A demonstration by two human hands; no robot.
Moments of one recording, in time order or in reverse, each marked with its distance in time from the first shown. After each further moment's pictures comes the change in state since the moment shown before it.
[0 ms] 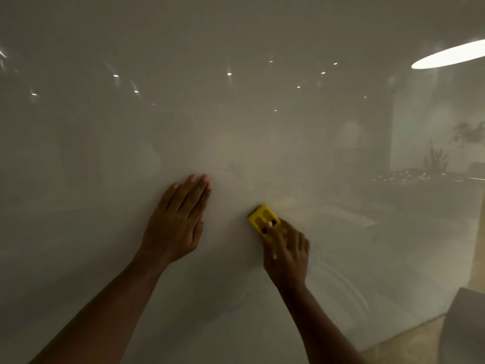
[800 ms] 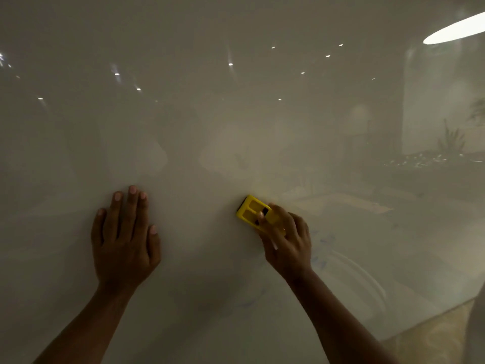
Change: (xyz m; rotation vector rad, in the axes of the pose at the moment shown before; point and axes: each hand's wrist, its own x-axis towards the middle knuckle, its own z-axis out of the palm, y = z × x) left_hand -0.089 -0.051 -0.005 0.108 0.173 -0.321; right_hand 0.015 -0.016 0.016 0.118 0.091 -0.173
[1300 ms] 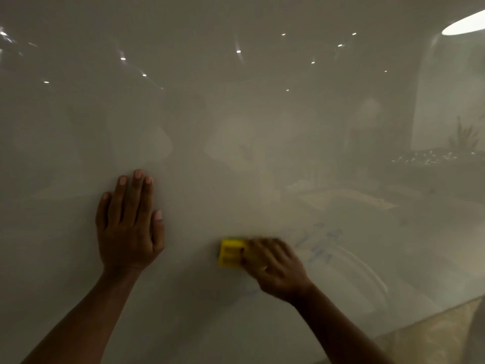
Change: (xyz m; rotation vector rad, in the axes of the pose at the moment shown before) left_hand 0.000 0.000 -0.003 -0.050 0.020 -0.019; right_hand -0.052 -0.019 -0.001 0.052 -0.256 -0.445
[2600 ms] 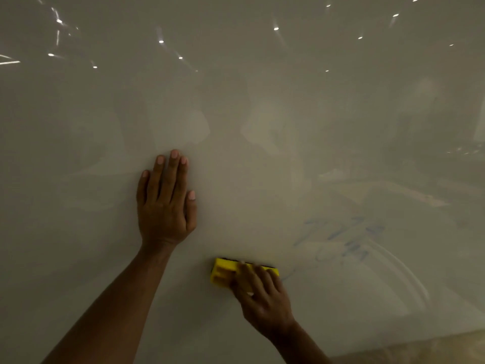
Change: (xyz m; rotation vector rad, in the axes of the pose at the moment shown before) left_hand 0.007 0.001 -0.005 0.071 -0.024 -0.004; right_hand -0.020 -0.128 0.049 0.162 0.011 0.184
